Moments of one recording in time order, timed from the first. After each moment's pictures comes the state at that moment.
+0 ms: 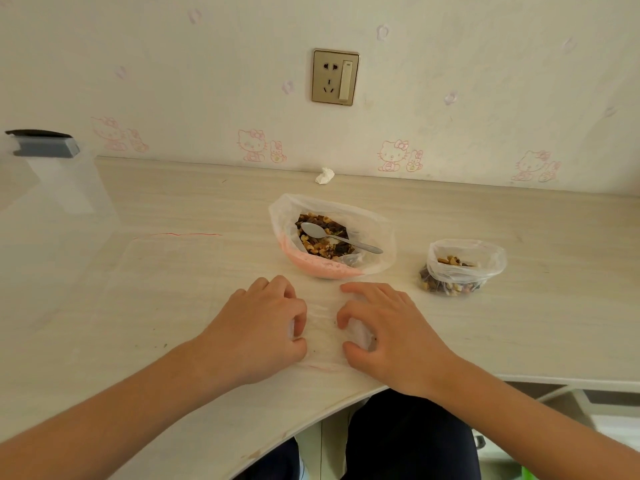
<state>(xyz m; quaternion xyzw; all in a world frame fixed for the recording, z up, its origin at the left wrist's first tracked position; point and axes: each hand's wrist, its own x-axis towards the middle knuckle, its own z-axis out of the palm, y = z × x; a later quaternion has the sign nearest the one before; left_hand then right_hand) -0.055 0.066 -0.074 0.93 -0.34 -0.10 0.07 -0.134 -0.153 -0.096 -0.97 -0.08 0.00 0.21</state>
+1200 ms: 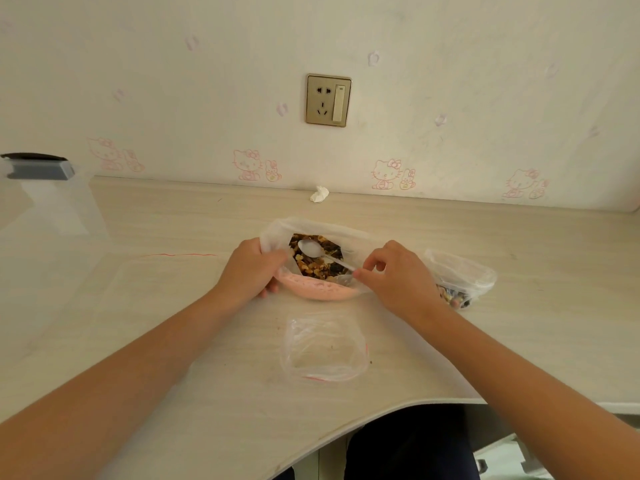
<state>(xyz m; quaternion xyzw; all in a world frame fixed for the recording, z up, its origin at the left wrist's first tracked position) 0.066 0.036 -0.100 0.86 -0.09 -0.08 0.49 -0.039 -0.199 -0.087 -0.96 0.13 -0.11 0.23</state>
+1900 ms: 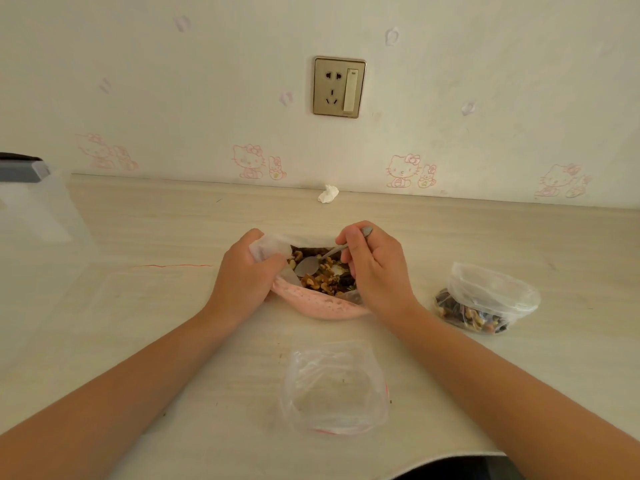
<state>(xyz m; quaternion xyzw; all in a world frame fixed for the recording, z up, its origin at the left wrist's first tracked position) 0.080 0.035 -0.108 0.81 -0.13 0.01 0.57 0.015 -0.161 -0.096 -0.78 0.03 -0.24 0.57</state>
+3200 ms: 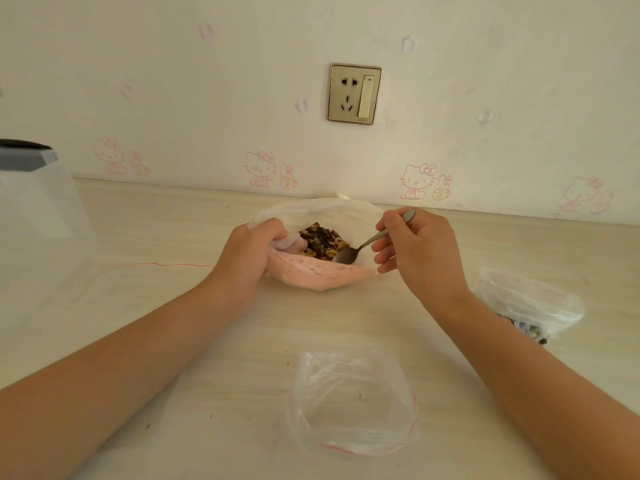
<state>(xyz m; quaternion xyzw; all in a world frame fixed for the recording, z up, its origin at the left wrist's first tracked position) 0.094 0.031 -0.093 0.66 -0.04 -0.09 0.75 0.020 -0.185 -0.078 -0.77 0.09 -0.27 0.57</state>
